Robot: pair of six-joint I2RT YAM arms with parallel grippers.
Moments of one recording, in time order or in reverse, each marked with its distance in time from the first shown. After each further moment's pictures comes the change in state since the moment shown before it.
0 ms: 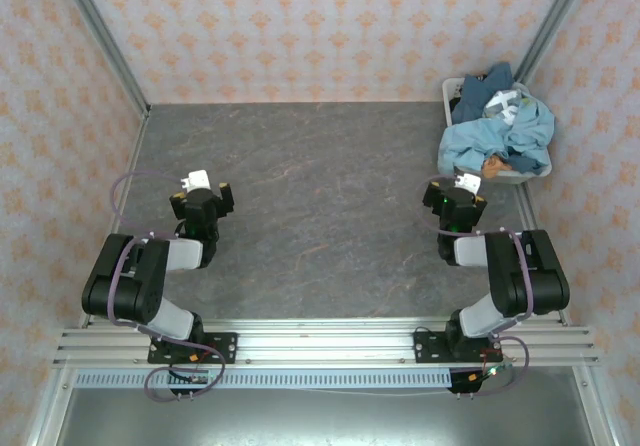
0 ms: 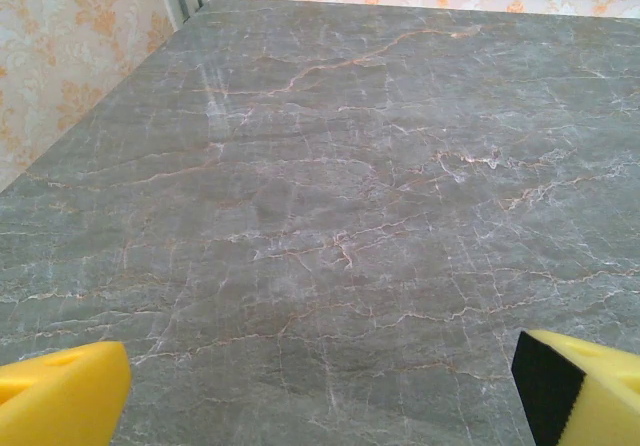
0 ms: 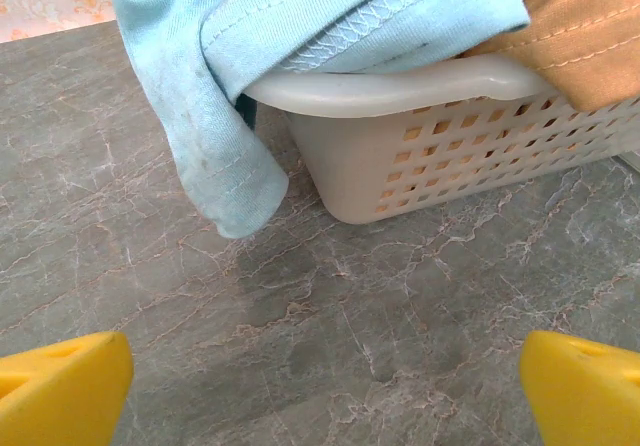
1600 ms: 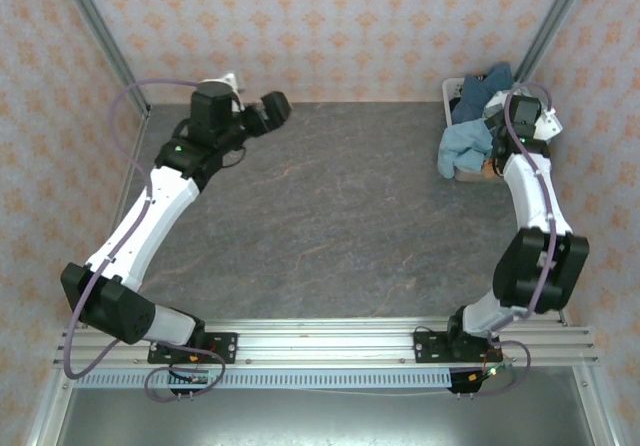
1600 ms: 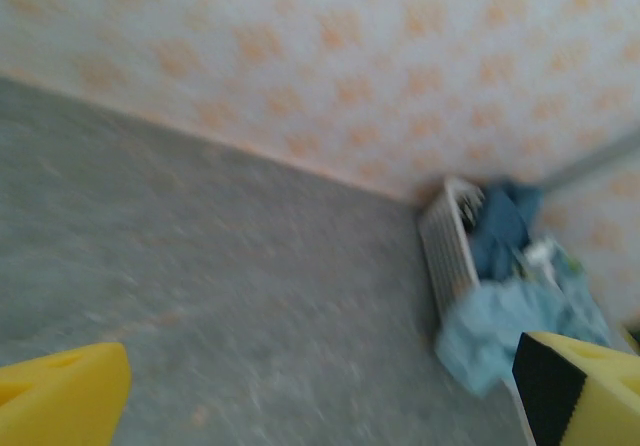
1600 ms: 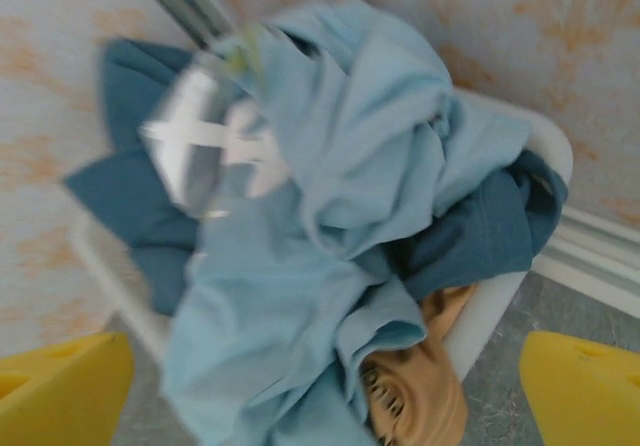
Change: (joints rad) left arm -0.267 -0.086 1.077 -1.147 0.505 -0.545; right arm -0.263 0.070 0.987 -1.210 -0.020 0.594
